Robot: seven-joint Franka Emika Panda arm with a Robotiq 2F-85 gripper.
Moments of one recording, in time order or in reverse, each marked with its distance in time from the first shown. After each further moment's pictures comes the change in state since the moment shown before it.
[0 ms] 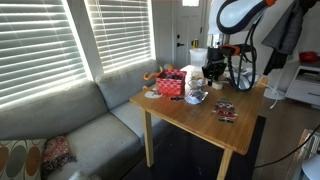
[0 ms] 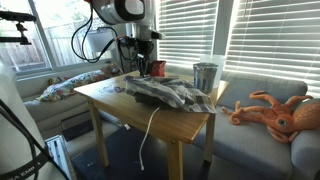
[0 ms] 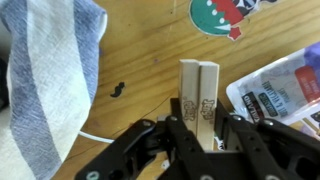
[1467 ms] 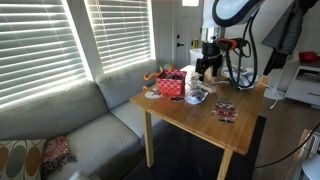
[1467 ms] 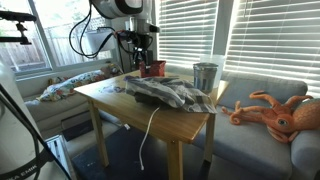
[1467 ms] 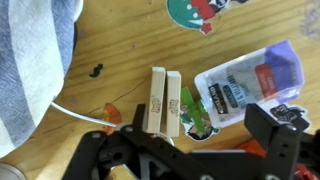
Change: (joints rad) arm 0.030 -0.003 0.032 0.068 -0.001 -0.057 -0.029
